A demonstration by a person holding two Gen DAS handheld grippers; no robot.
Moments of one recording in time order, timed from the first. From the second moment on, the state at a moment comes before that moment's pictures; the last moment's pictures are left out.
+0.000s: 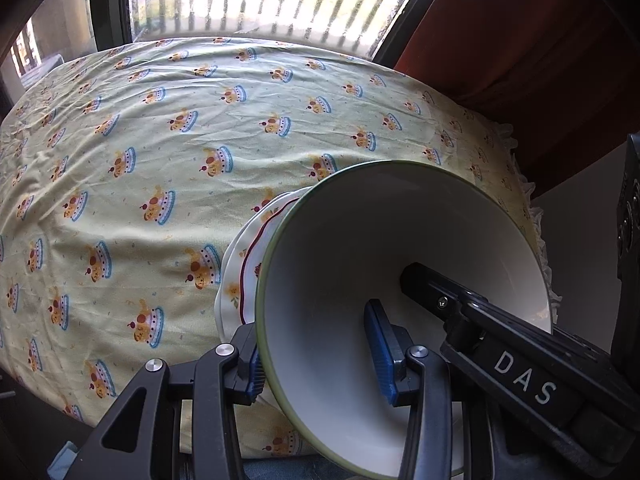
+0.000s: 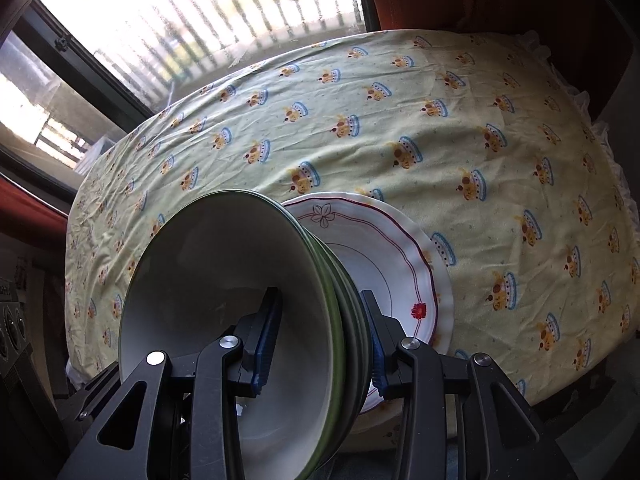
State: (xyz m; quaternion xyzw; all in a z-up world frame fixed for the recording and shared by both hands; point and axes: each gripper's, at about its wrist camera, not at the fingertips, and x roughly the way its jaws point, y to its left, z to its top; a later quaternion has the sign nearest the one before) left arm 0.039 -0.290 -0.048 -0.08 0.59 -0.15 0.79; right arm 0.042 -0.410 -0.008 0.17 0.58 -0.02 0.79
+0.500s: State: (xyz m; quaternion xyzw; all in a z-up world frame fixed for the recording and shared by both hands) left arm 0.052 -0.303 -0.072 -0.09 0.61 -0.13 0.78; right arm 0.062 -0.423 -0.036 0.14 0.61 -0.01 0.78
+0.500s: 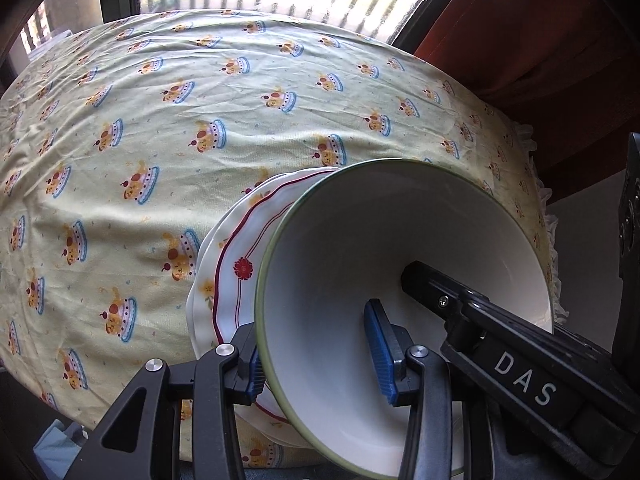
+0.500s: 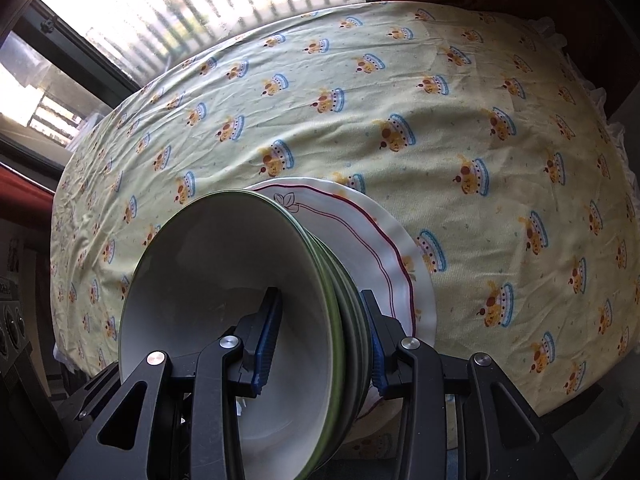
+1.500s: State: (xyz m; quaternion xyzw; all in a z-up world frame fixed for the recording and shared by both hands) left arm 0.007 -0.279 -0.033 -0.06 0.51 -0.08 0.85; right arm 0.018 -0.420 0.008 0.11 0.52 -0.01 0.85
